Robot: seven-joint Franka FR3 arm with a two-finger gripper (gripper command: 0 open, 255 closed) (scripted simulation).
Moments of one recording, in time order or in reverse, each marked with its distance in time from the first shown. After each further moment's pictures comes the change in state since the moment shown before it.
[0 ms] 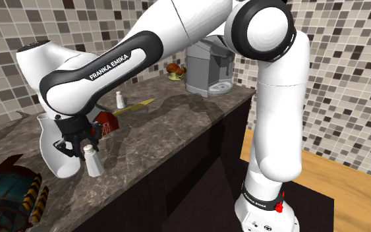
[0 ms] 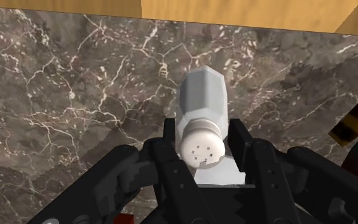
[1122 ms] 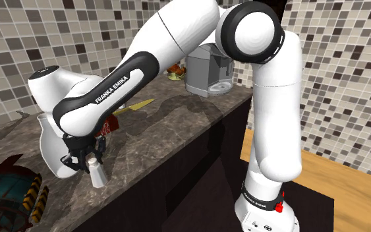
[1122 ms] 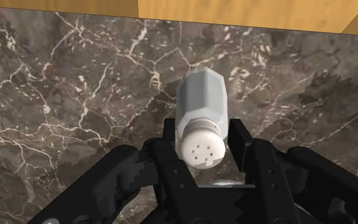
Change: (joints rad) arm 0.002 0.062 -0.007 -0.074 -0.033 0.131 0.031
